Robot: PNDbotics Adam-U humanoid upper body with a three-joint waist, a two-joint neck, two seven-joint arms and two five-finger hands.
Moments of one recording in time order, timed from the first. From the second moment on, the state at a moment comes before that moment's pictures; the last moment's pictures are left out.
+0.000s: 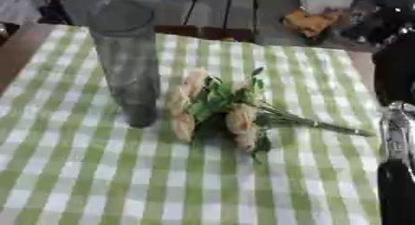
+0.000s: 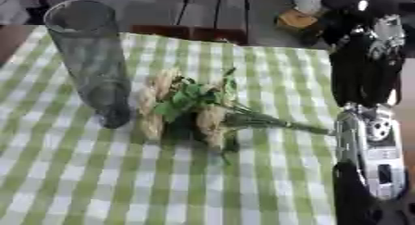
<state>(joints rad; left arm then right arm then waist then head) -0.31 0.21 0.02 -1.99 0.08 -0.40 0.14 -0.39 -0.19 -0.31 -1.98 -0.17 -0.24 0.16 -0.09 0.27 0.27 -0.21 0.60</state>
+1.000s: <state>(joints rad) -0.30 0.21 0.02 -1.99 0.08 -0.39 0.13 -0.64 -0.49 -0.19 -1.82 0.15 -0.30 0.34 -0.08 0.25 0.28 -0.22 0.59</state>
